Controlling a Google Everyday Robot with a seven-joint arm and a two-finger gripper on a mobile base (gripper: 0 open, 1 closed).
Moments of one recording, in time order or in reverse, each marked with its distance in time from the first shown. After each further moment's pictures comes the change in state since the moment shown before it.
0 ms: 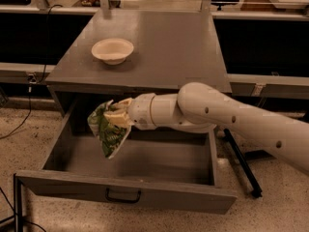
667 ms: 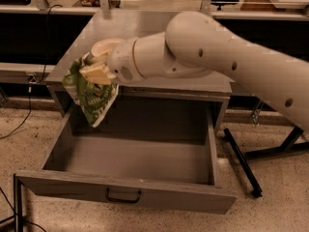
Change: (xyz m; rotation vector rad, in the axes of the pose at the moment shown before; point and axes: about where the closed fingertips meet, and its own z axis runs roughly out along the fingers) arm -0.149 0.007 -0.022 -0.028 0.015 -0.101
